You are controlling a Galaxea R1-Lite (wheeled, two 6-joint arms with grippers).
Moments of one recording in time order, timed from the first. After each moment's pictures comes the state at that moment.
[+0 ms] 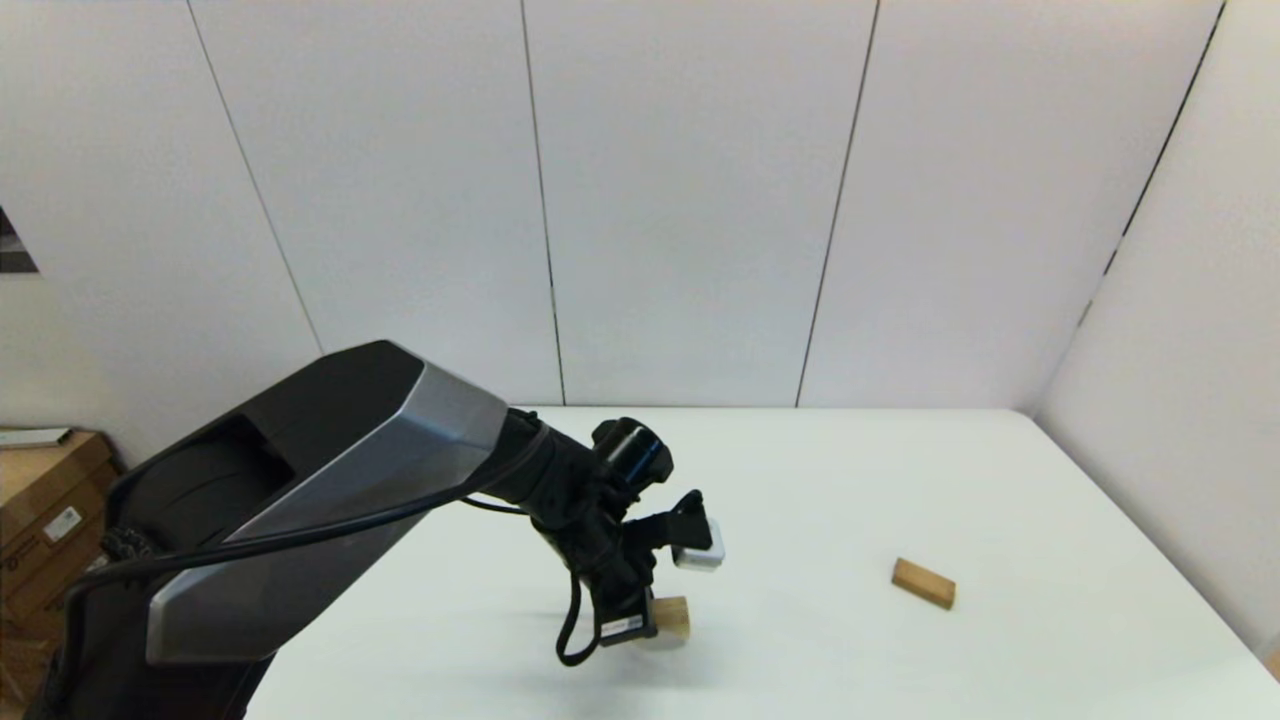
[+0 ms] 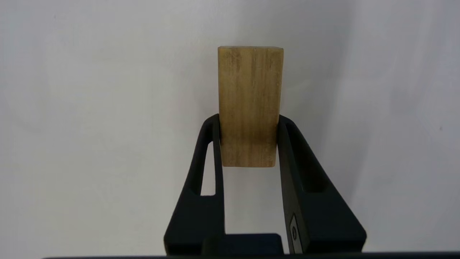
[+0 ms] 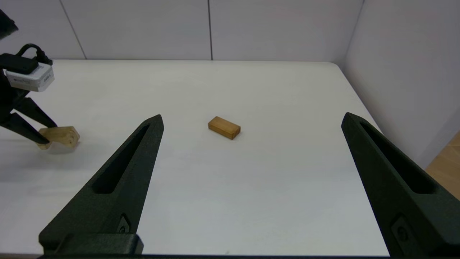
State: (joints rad) left arm -0.67 2.40 -1.49 0.33 -0.26 0.79; right arm 0.00 0.00 -0.01 0.02 0.00 0.00
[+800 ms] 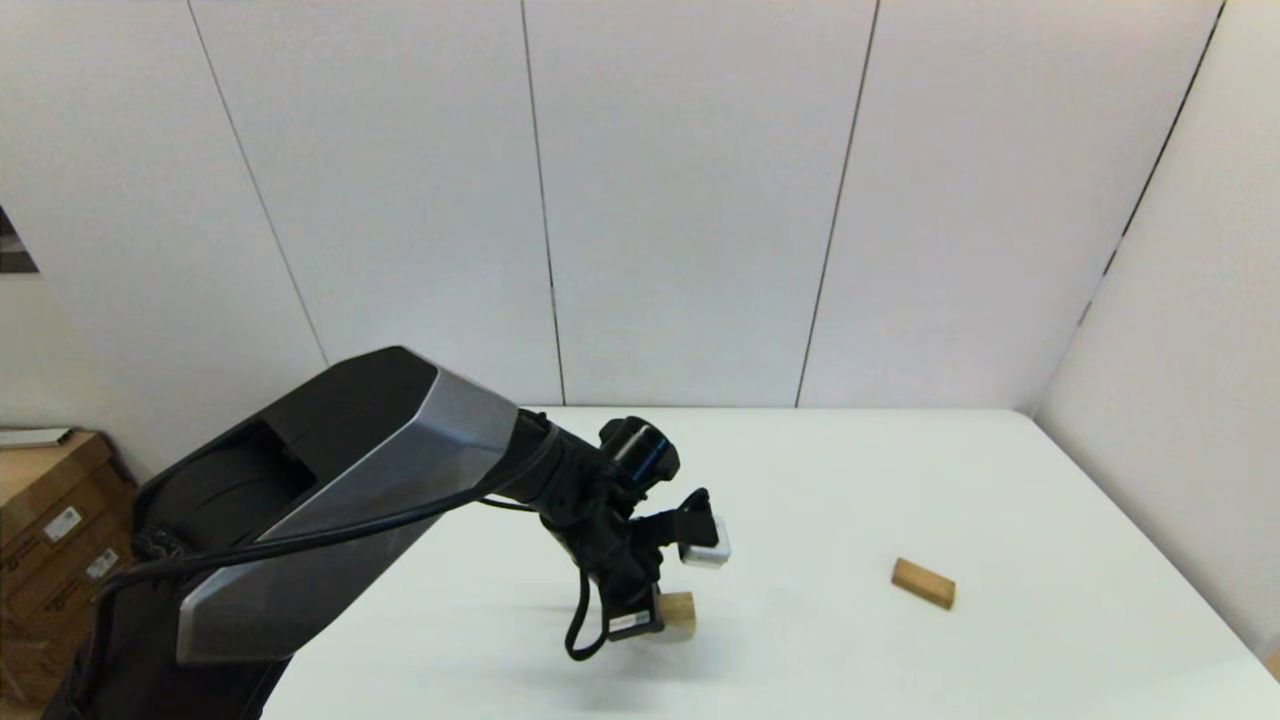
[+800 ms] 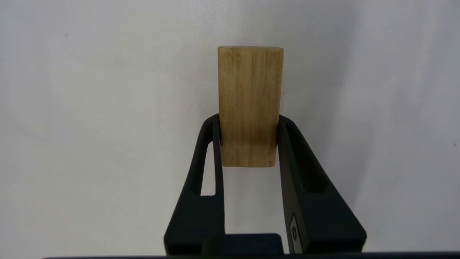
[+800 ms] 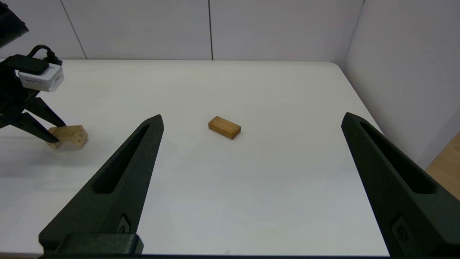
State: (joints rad) left arm -0.67 2.43 -1.53 0.33 -0.26 0.79; right arm 0.00 0.00 -0.01 0.02 0.00 0.00
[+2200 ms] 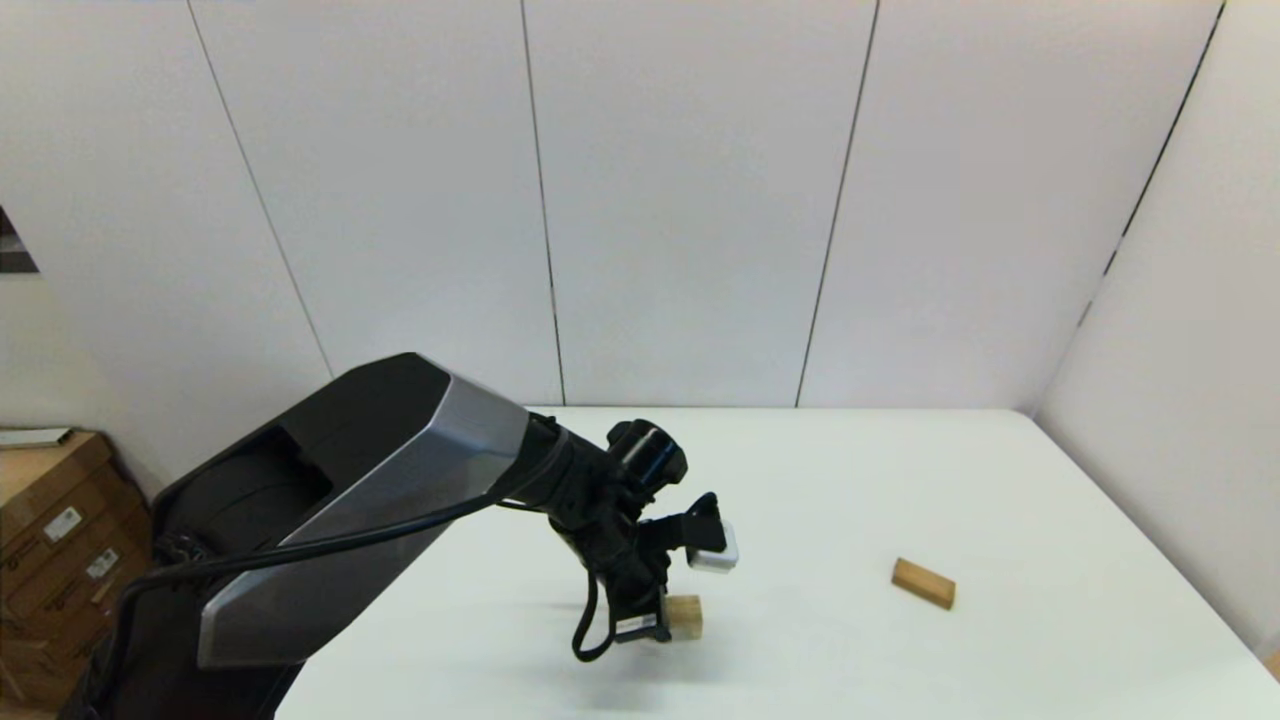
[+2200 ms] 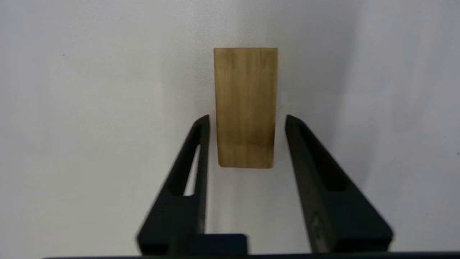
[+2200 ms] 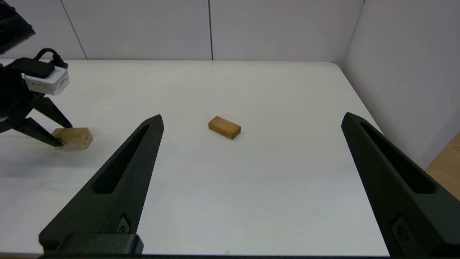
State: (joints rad) left arm -0.68 2.46 -1.56 0.34 -0.26 0.81; right arm 0.00 0.00 -0.01 0.02 0.00 0.00
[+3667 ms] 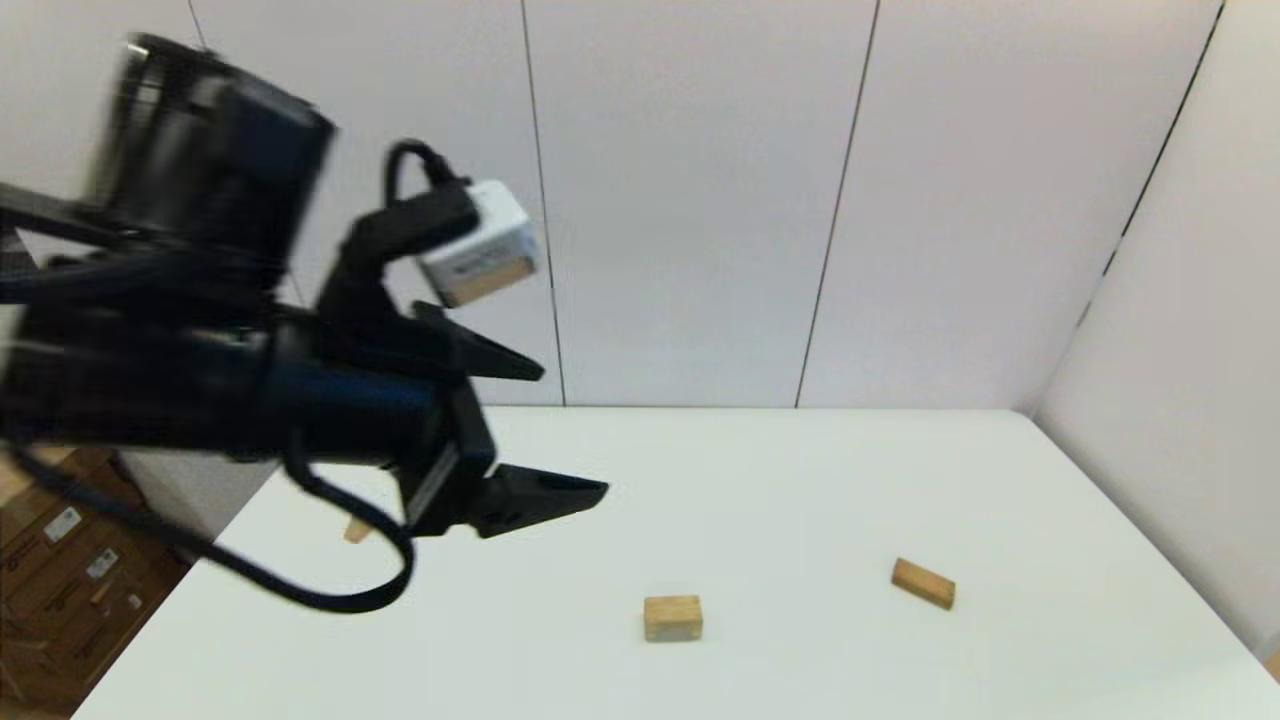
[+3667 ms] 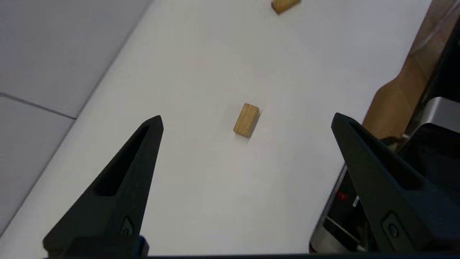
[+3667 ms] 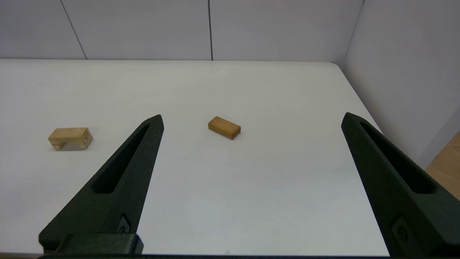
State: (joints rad) left arm -0.67 1.50 -1.25 0.35 -0.25 0.36; right arm 0.00 0.00 -0.01 0.02 0.00 0.00
